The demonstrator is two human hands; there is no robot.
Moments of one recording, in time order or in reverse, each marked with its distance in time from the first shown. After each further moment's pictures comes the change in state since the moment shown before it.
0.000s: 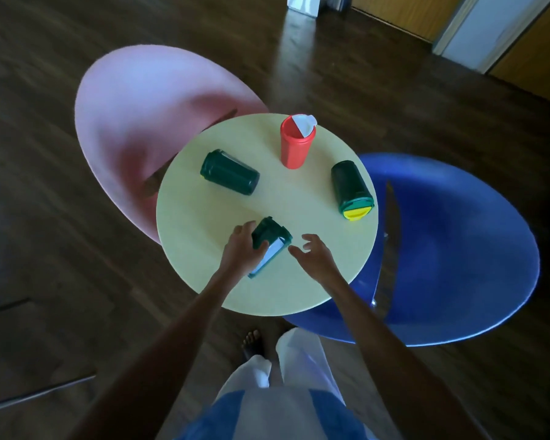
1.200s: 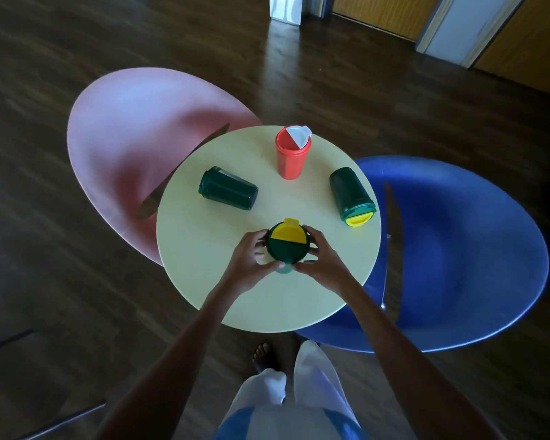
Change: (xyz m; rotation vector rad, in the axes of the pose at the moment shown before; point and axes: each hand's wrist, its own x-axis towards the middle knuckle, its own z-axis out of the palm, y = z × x) left_hand 0.010 -0.008 -0.009 -0.354 -0.059 0.279; right_hand 0.009 -0.001 -0.009 0.310 -0.117 -0.254
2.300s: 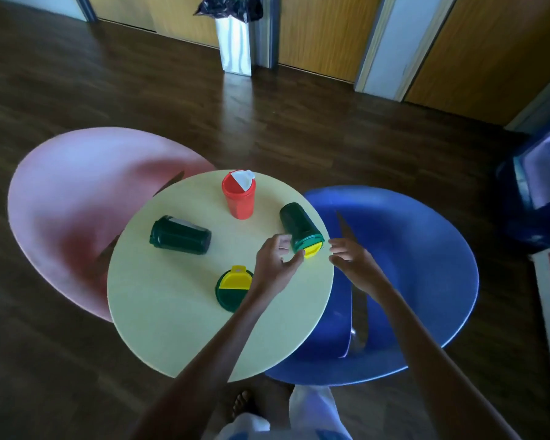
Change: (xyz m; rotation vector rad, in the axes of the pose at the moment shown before) left_hand 0.054 0.116 0.105 -0.066 0.093 0.115; right_hand -0.018 -0.007 -0.160 -0.245 0.301 0.005
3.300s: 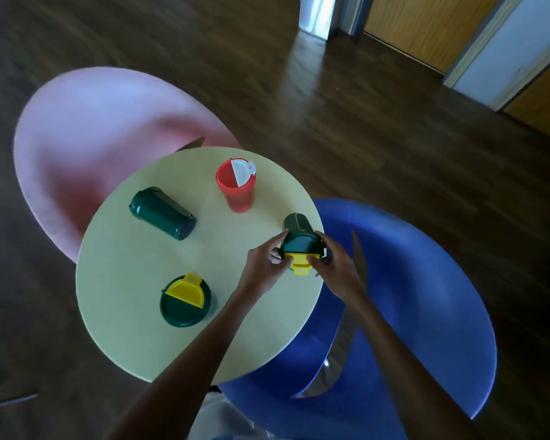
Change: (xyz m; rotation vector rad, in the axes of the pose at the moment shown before) left_hand 0.080 -0.034 0.070 0.070 0.124 -0.168; right_hand 0.131 0.034 -0.012 -0.096 -0.196 -0.186
